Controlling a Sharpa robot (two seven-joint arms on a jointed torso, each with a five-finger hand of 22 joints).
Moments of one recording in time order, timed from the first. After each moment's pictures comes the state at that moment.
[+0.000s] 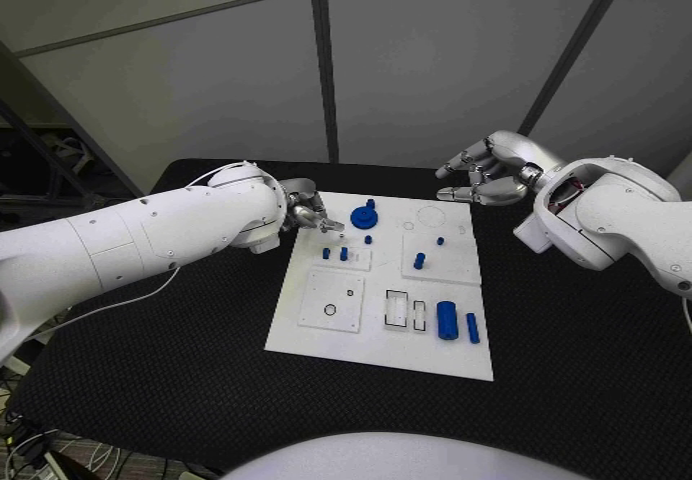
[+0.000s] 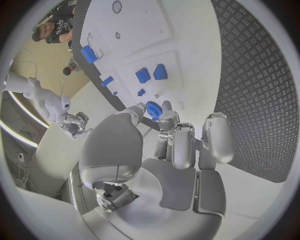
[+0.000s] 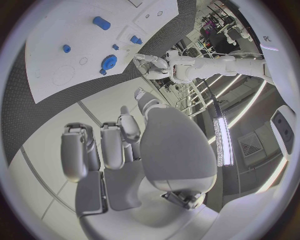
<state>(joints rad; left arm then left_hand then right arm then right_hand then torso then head) 1.23 -0.71 0.00 1.26 -1.13 -0.01 -0.36 1.05 -0.19 0.36 0.29 0.06 1.02 0.07 0.15 1.01 1.25 -0.01 0.93 1.13 1.47 -0.07 1.39 1.31 0.10 1.35 0.04 1.28 1.25 1.28 -0.83 0.06 1.55 -1.08 -0.26 -0.10 1.38 -0.16 0.24 0.19 0.17 0.93 0.12 0.07 0.14 1.38 0.03 1.12 1.26 1.46 -0.04 1.38 1.29 0.02 1.47 0.07 1.47 1.31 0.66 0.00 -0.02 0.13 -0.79</state>
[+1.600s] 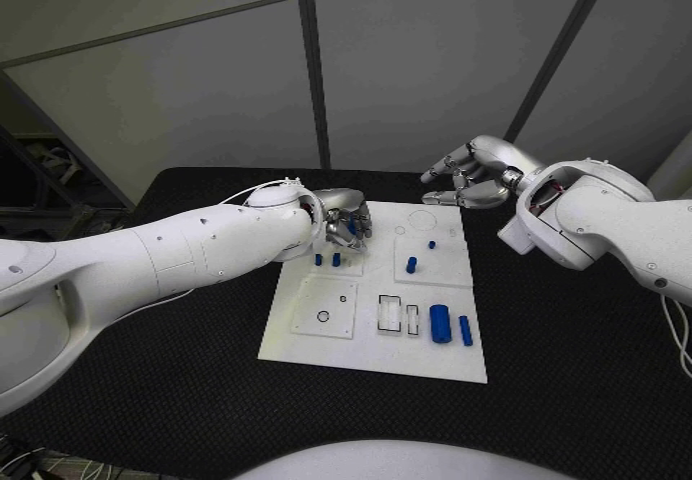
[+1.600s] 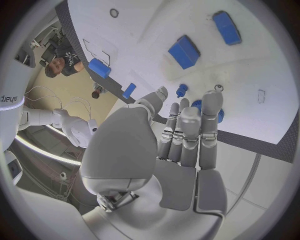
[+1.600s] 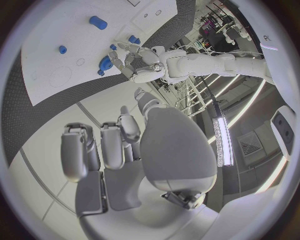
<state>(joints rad) 1.23 -0.50 -0.07 1.09 -1.33 -0.08 0.03 1.37 -0.22 0.42 0.04 0.05 1.01 0.14 0.06 0.36 1.08 0.09 0.20 0.21 1.42 0.00 1.03 1.06 0.17 1.25 0.11 0.89 0.95 1.28 -0.81 0.06 1.54 -1.08 -0.26 -0.10 1.38 -0.16 0.24 0.19 0.17 0.93 0.12 0.07 0.14 1.38 0.03 1.12 1.26 1.46 -0.04 1.38 1.29 0.02 1.47 0.07 1.47 1.31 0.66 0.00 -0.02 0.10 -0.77</state>
